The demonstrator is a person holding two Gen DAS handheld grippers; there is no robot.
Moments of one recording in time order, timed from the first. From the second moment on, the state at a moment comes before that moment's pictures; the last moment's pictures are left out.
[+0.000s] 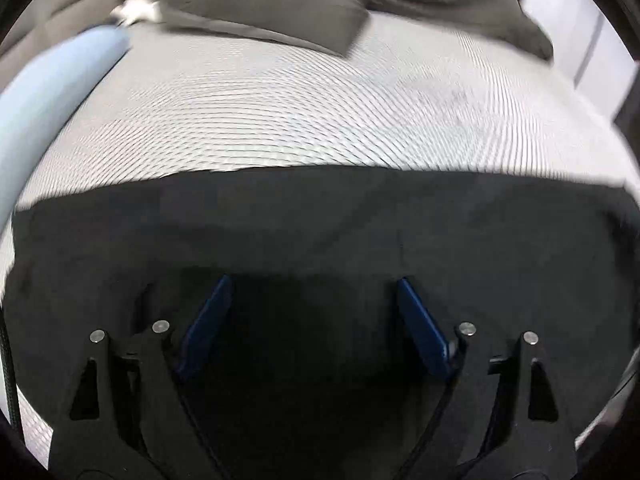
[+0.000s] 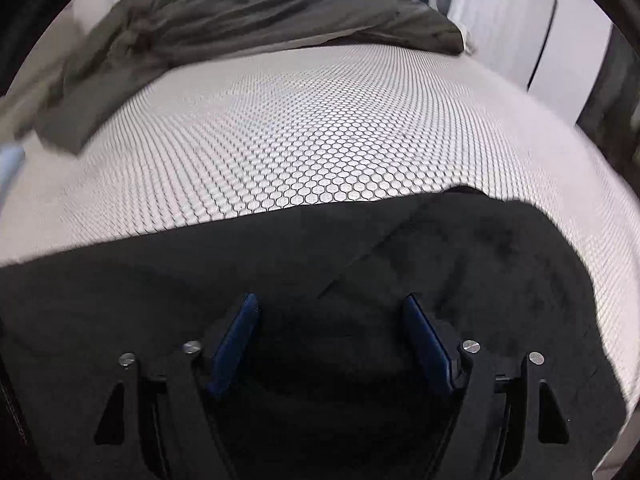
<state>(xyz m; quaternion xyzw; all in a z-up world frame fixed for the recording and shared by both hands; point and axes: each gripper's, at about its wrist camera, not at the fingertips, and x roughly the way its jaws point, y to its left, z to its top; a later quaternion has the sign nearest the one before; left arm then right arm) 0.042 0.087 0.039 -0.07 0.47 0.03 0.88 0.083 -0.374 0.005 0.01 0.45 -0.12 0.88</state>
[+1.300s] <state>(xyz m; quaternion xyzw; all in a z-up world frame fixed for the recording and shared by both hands) -0.063 -0.156 0.034 0.05 0.44 -0.16 0.88 -0.120 -0.332 -0.010 -0.09 0.45 -0.03 0.89</state>
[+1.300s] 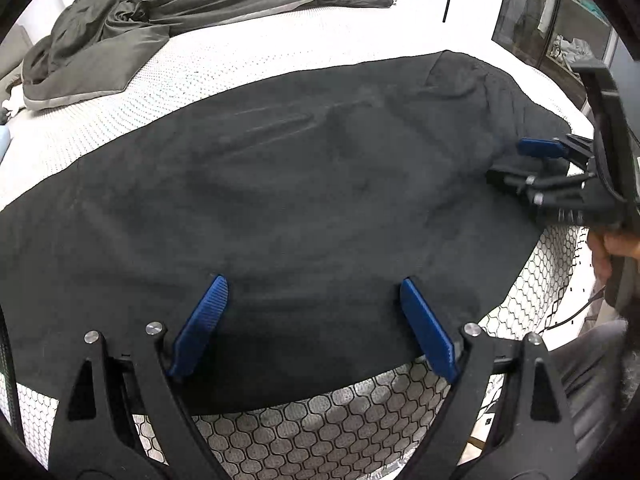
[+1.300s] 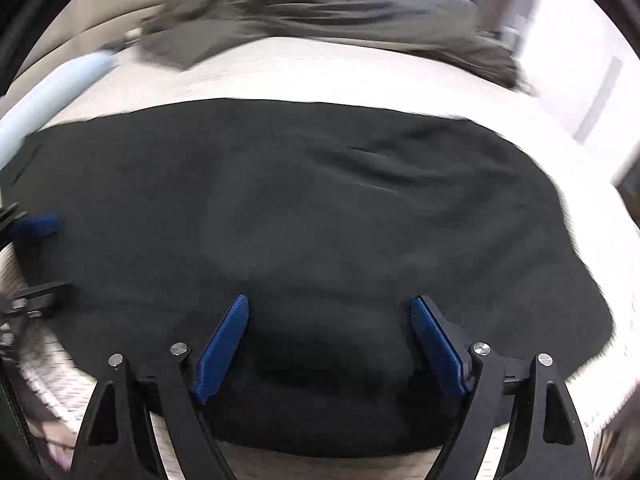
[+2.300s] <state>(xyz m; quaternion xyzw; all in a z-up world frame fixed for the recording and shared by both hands) -0.055 -0.167 0.027 0.06 0.45 -0.15 0.88 -0.167 -0.439 0.029 -0.01 0.40 -0.16 0.90</state>
